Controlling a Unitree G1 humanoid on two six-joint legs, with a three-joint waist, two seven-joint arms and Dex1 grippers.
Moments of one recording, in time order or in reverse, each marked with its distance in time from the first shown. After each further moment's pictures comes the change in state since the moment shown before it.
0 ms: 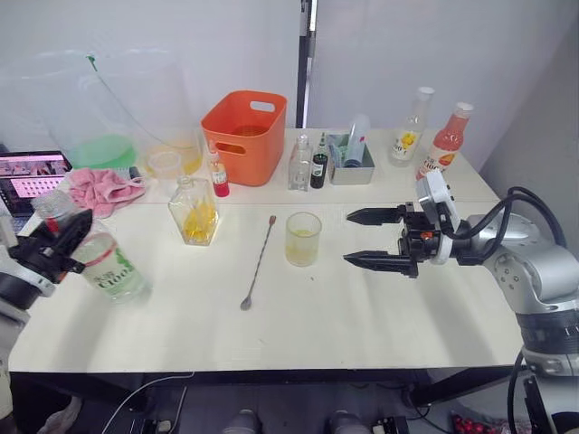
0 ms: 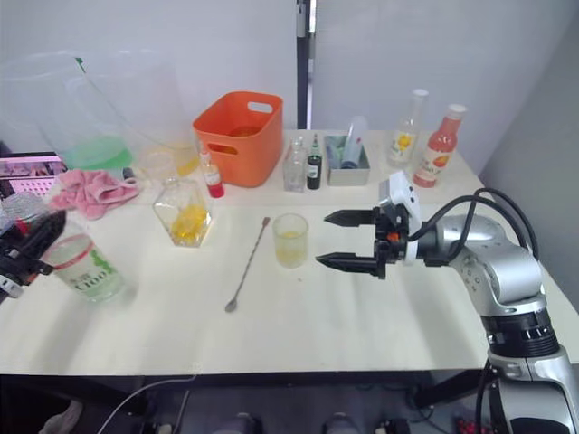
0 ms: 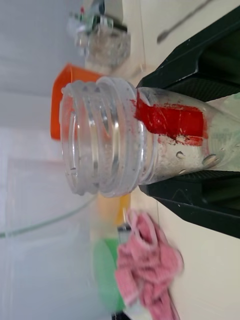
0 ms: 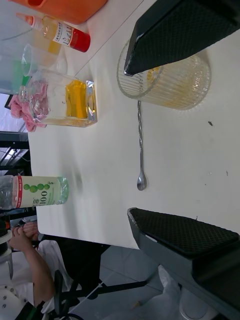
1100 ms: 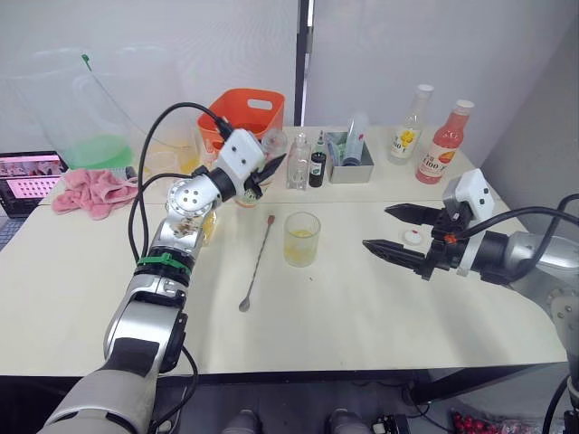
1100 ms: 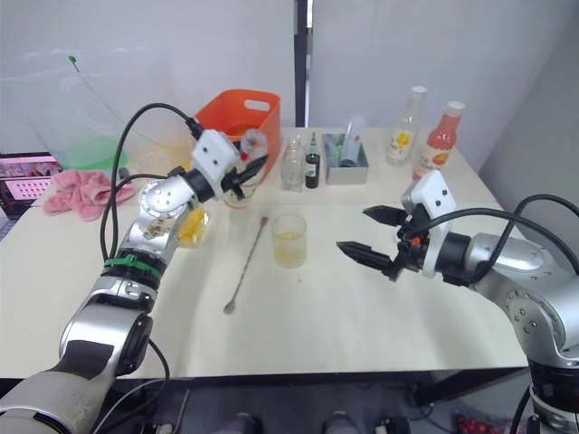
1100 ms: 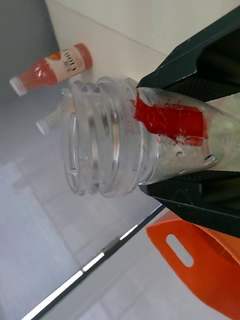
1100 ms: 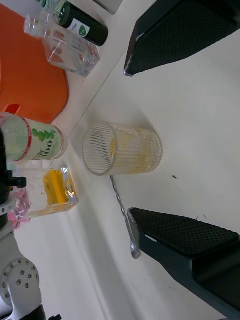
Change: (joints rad) left arm -0.914 -0.293 -0.817 0.853 0.616 -0.774 -0.109; right arm 0.195 -0.107 -0.195 -0.330 0.160 0.253 -0.481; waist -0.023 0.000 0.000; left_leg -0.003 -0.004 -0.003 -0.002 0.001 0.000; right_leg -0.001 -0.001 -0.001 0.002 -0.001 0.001
